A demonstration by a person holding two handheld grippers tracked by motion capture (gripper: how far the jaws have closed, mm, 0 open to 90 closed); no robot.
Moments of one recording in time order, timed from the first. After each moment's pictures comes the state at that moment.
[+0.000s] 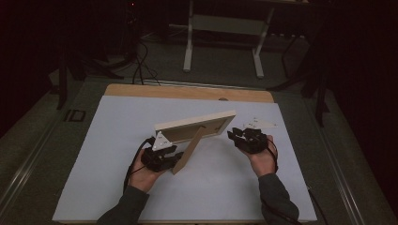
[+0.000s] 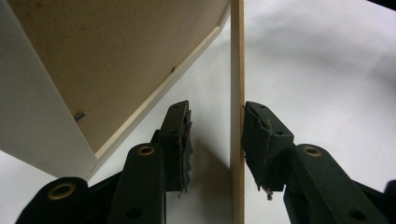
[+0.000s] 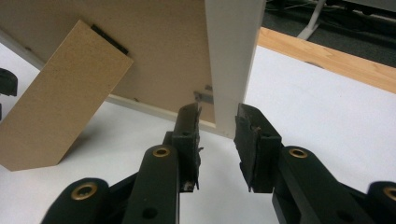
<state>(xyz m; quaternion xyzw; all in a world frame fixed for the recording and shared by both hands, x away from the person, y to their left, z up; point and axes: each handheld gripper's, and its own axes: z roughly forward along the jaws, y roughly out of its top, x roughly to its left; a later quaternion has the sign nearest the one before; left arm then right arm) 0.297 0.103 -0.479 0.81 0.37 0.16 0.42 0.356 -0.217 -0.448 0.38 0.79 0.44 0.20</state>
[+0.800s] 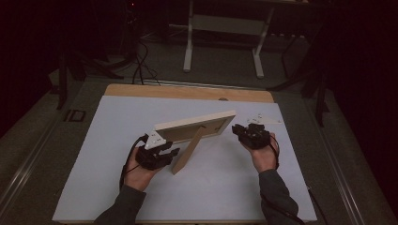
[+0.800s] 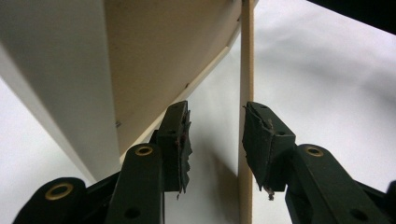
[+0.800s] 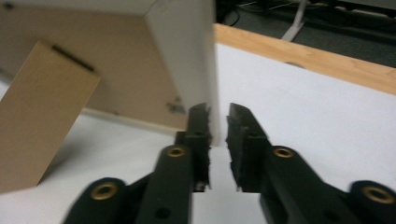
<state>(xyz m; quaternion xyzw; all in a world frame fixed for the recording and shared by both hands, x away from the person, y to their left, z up) 0.293 0.115 -0.468 0.79 0.38 0.18 0.44 0.369 -0.226 -0.446 0.42 0.76 0.44 0.21</state>
